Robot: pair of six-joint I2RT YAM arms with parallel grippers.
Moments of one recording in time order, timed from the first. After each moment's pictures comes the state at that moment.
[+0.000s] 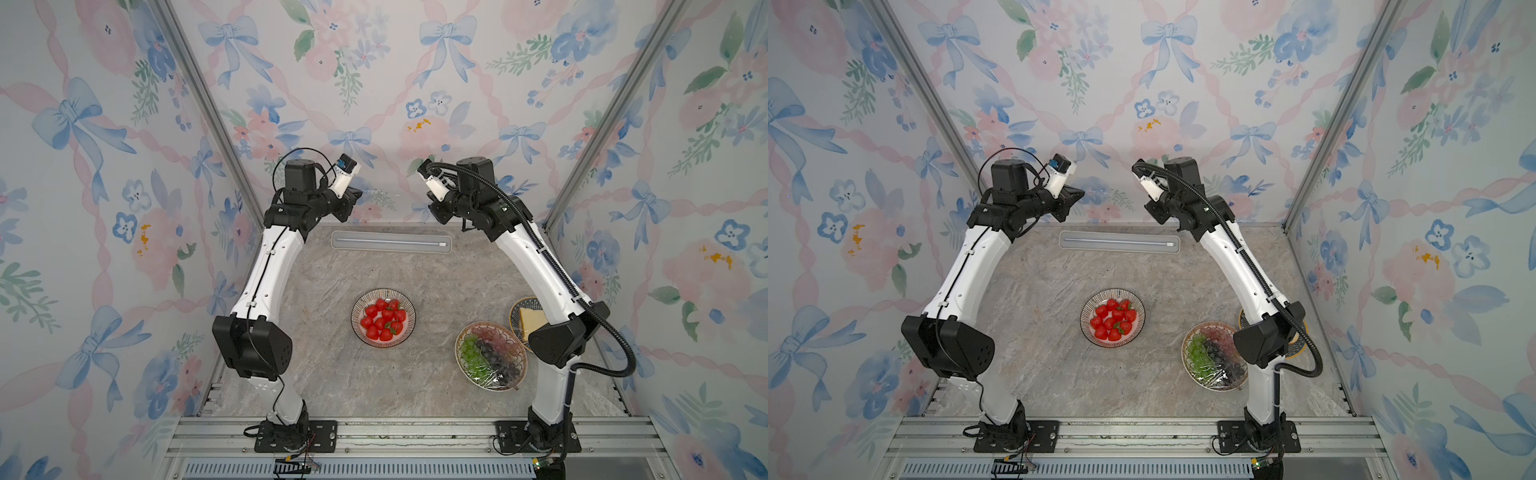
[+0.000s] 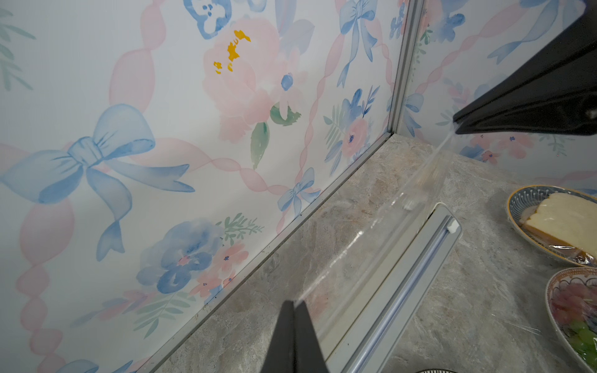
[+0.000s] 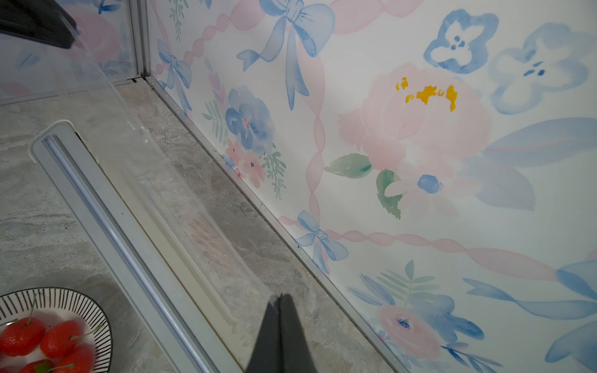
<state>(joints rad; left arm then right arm) -0.13 1.76 1.94 -0.55 0.54 0.38 0.52 1.97 2.32 -0.78 0.04 -0.48</state>
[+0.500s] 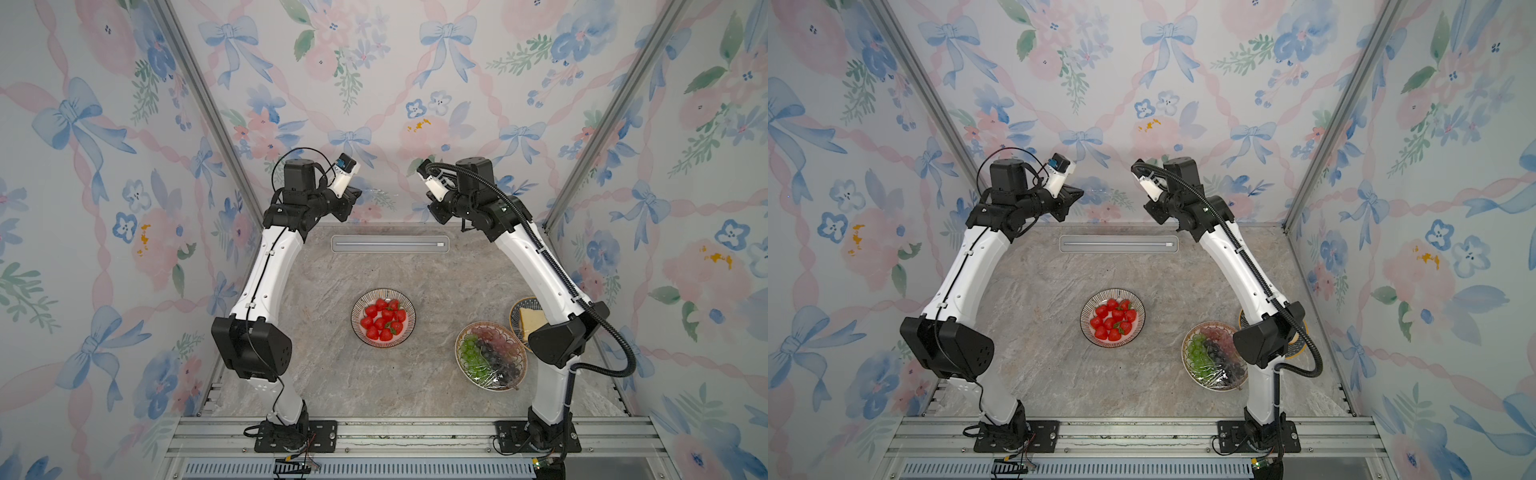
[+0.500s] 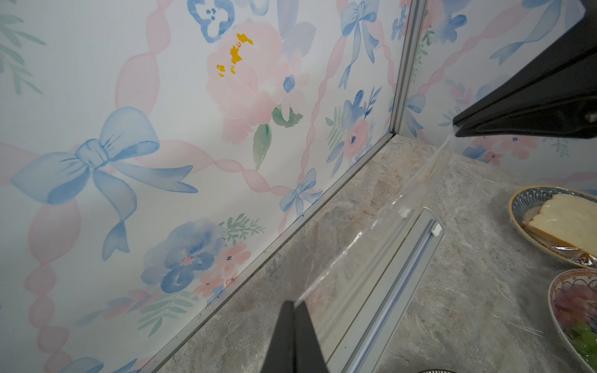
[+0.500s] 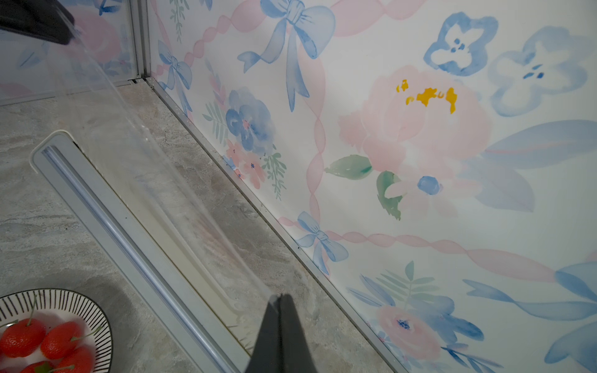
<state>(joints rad) -0.13 1.75 1.94 -0.55 0.53 0.38 0.53 1.97 2.32 -0.78 0.04 -0.48</state>
